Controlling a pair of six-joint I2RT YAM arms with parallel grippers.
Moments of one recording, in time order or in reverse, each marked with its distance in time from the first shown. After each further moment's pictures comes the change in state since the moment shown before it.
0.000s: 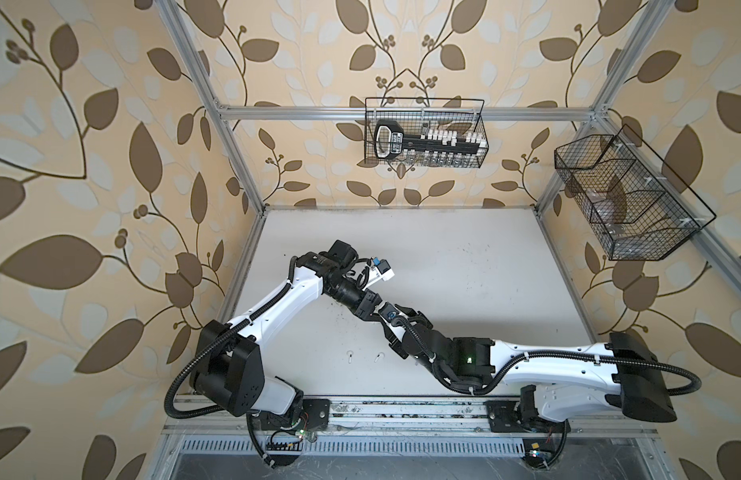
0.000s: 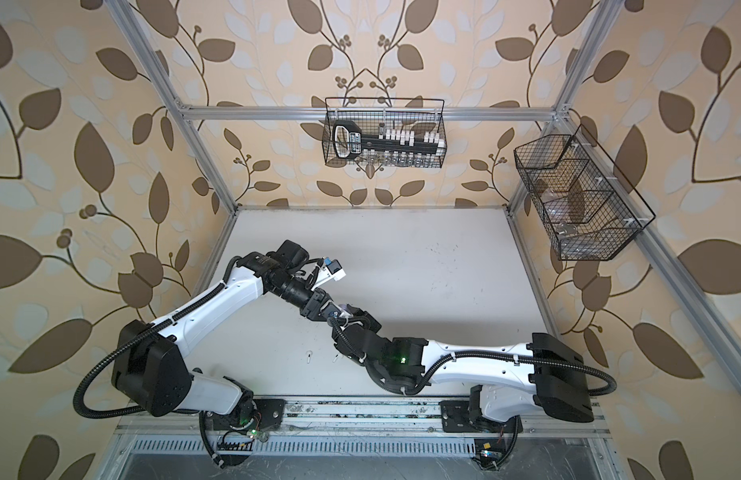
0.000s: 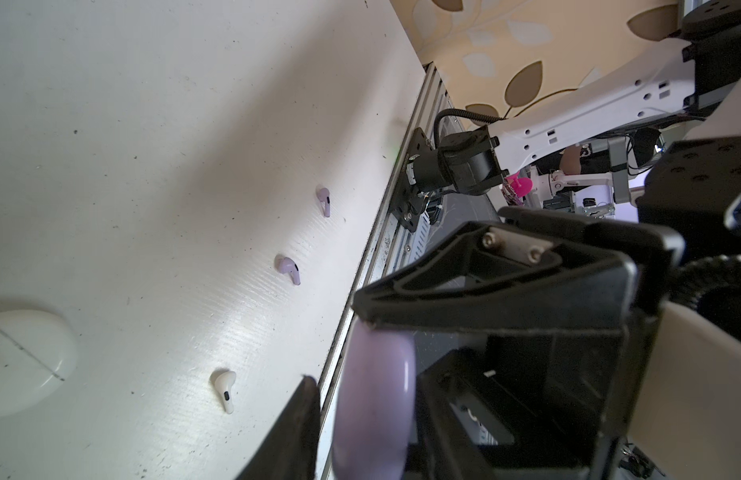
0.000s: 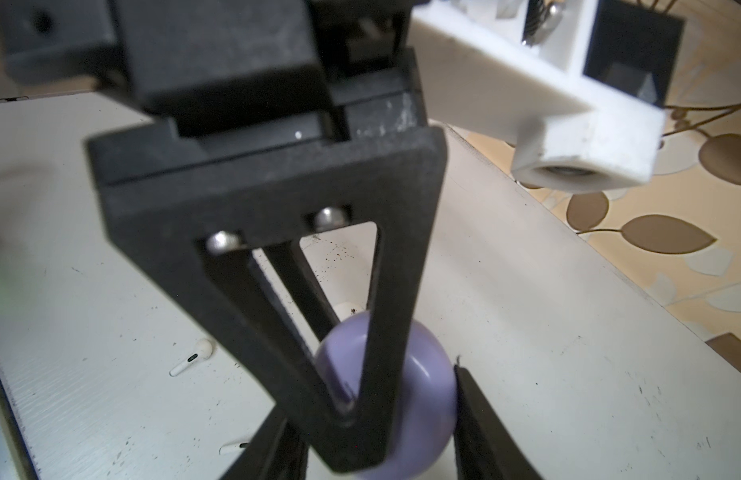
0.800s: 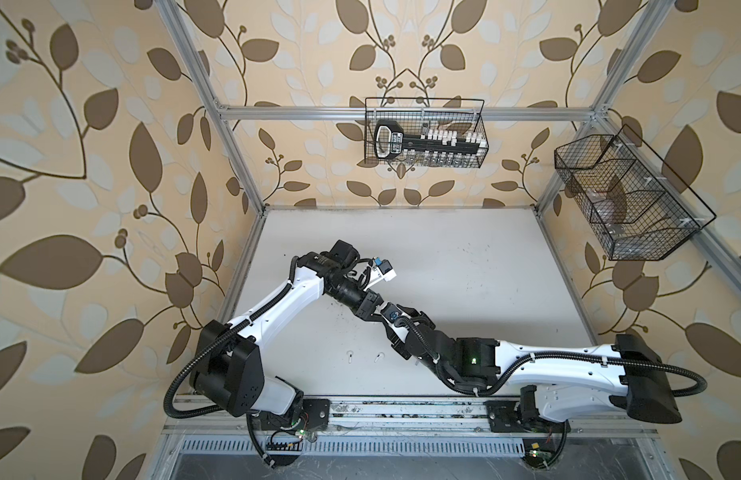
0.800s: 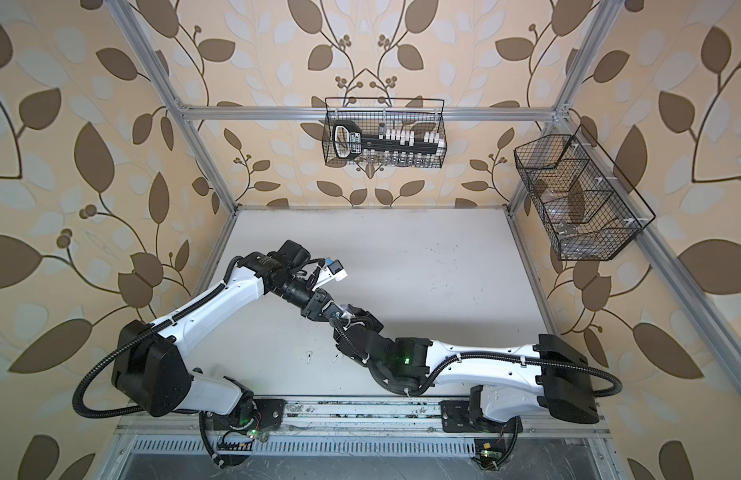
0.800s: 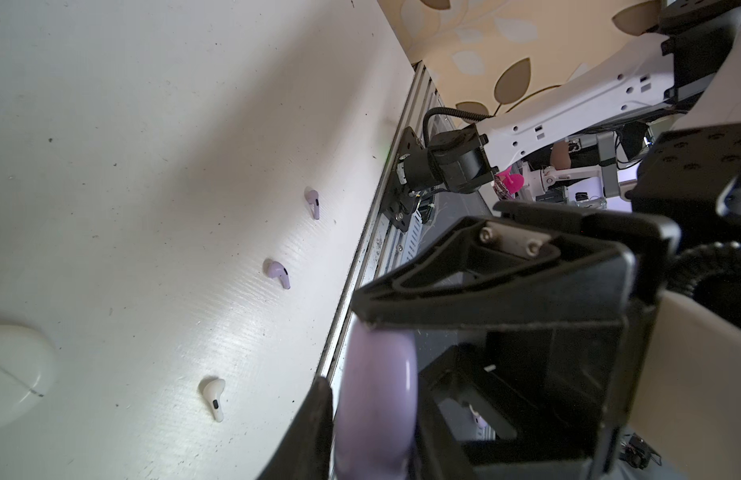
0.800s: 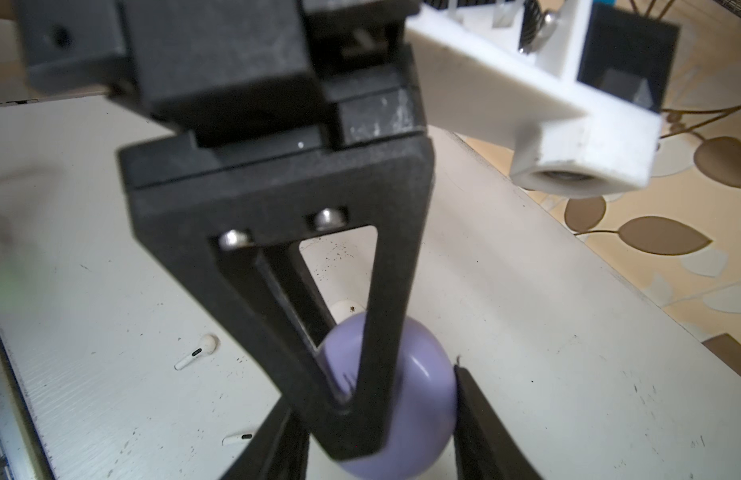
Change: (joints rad) left arm -0.006 0.000 0.006 -0.003 0.024 0.005; right arm 0.006 -0.028 0.000 -0.022 0.000 0.000
